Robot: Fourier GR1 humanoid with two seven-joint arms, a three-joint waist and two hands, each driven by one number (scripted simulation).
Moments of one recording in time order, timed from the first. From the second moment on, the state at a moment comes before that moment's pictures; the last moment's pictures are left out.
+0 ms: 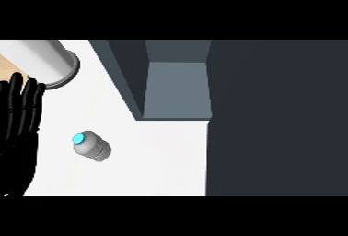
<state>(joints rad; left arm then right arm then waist) 0.01 0.12 0.01 -2.10 0.04 -0.01 -0.04 0.03 -0.11 -0.01 -2.10 0.00 0.00 -0.04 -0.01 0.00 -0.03</state>
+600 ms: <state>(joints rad) -0.01 0.21 0.15 -1.96 0.38 -0.18 0.09 0.22 -0.12 0.11 -2.27 -0.15 0.13 0.06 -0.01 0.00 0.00</state>
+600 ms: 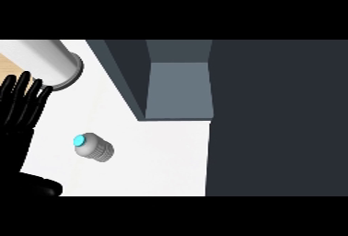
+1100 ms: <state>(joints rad) 0.08 0.29 0.26 -2.05 0.48 -0.22 0.24 0.47 -0.13 0.20 -2.43 -0.16 0.21 0.06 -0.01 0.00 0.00</state>
